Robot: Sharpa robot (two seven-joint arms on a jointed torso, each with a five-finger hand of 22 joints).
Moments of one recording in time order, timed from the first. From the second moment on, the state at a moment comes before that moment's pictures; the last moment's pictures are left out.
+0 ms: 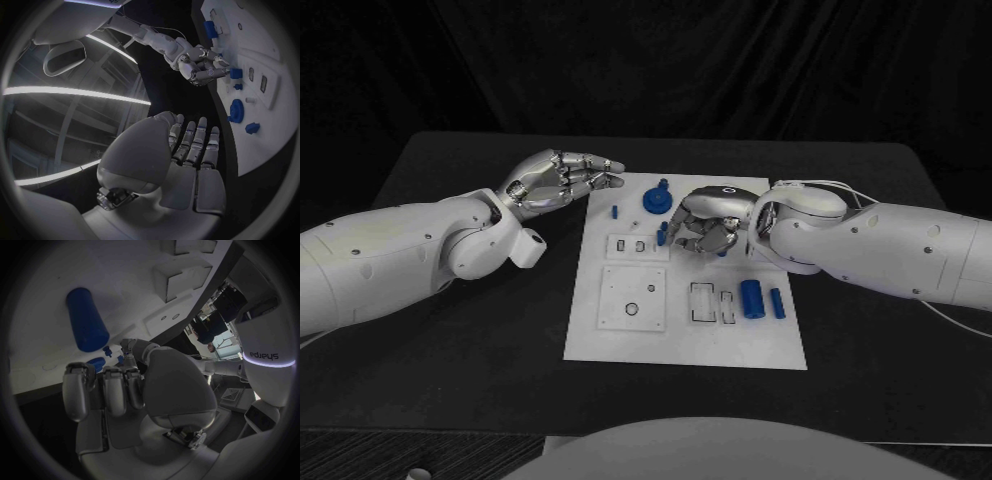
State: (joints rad) left arm 1.29 -0.83 -0.21 1.32 -0.36 0.15 0.67; left_hand 1.57 0.09 0.26 0.24 0.61 0.66 0.16 0.18 0.07 0.27 0.23 0.61 0.07 0.41 0.24 0.48 0.07 0.13 0.27 0.29 0.12 0.04; right arm 1.29 -0.68 -0.21 1.40 -1.42 -0.19 0.20; right_hand 1.36 -0.12 0.57 -0.02 0.32 1.00 0.13 0.12 0.22 1.47 0.05 1.57 1.31 1.47 -0.02 1.57 1.31 0.01 1.47 0.09 1.50 1.31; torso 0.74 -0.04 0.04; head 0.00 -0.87
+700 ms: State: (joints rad) left arm 1.28 -0.83 -0.21 1.32 -0.37 0.15 0.66; left_hand 1.57 0.09 0.27 0.23 0.61 0.66 0.16 0.18 0.07 0.27 0.24 0.61 0.07 0.41 0.24 0.48 0.07 0.13 0.27 0.29 0.12 0.04; right arm 1.29 -0.68 -0.21 1.41 -1.42 -0.19 0.20; right_hand 1.36 -0.12 0.57 -0.02 0.32 1.00 0.13 0.12 0.22 1.47 0.05 1.57 1.31 1.47 -0.02 1.56 1.31 0.01 1.47 0.09 1.50 1.31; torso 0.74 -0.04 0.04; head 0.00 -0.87
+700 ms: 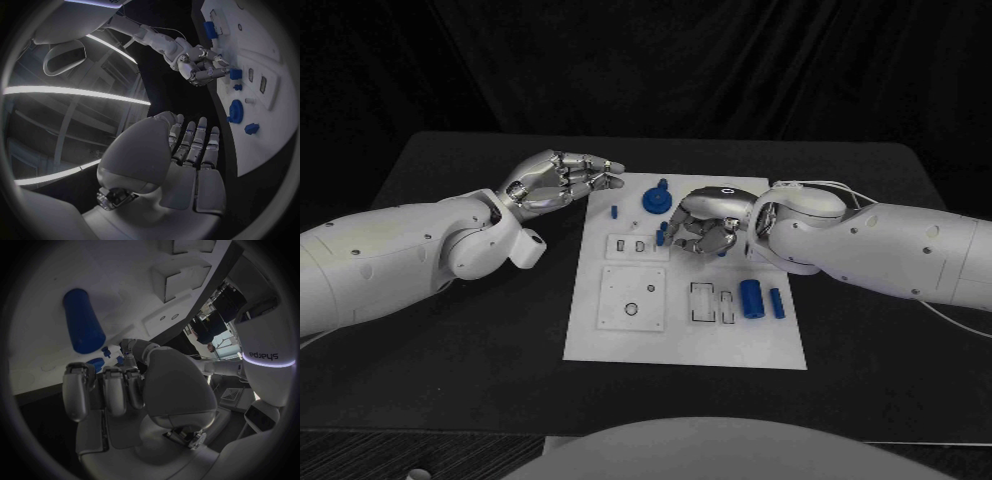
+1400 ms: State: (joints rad) left arm 1.29 -0.86 -0.21 1.36 -0.37 0.09 0.67; left_hand 1.54 0.06 0.26 0.25 0.57 0.67 0.16 0.18 0.07 0.27 0.24 0.62 0.07 0.38 0.23 0.48 0.07 0.13 0.28 0.29 0.12 0.05; right arm 1.38 -0.84 -0.21 1.52 -1.42 -0.29 0.18; right_hand 1.32 -0.12 0.54 0.01 0.24 1.02 0.12 0.13 0.24 1.47 0.05 1.57 1.31 1.47 -0.02 1.56 1.31 0.01 1.47 0.09 1.49 1.31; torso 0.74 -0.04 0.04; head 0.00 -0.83
